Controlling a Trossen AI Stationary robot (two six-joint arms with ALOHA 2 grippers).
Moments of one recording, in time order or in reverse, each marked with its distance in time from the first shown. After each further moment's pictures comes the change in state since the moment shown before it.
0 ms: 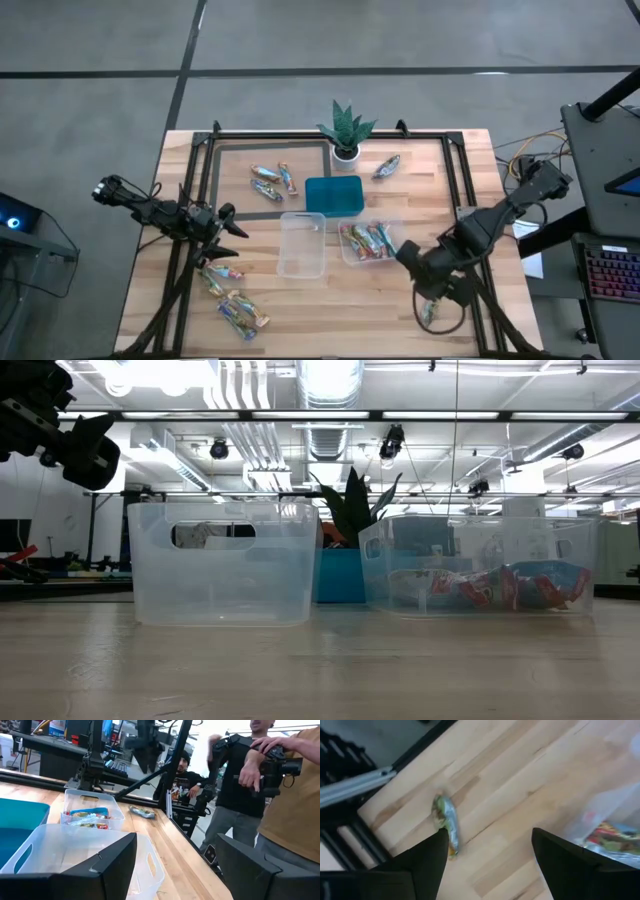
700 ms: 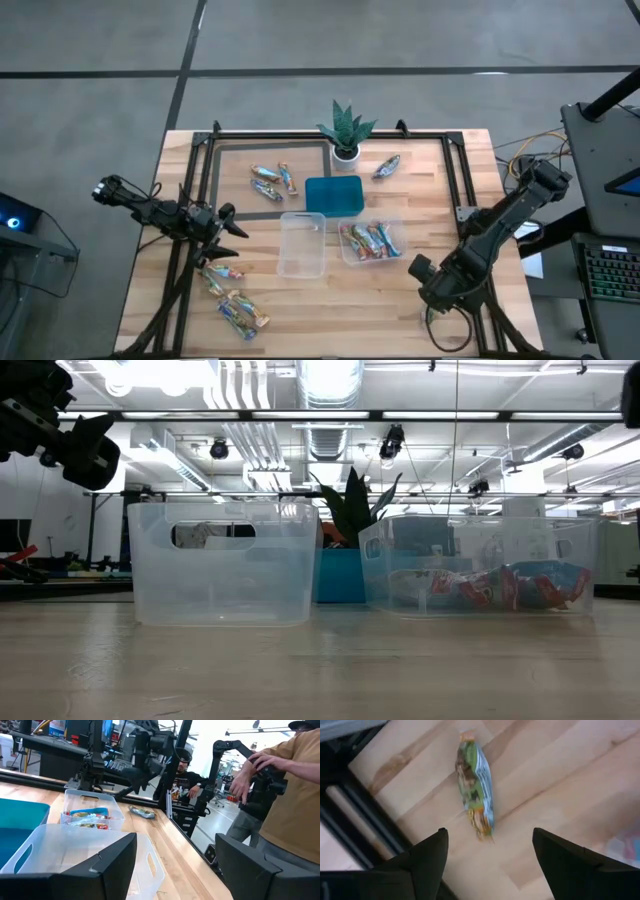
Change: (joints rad) left arm 0.000 0.000 0.000 0.000 0.000 0.000; right arm 0.165 0.000 -0.306 0.155 0.001 0.131
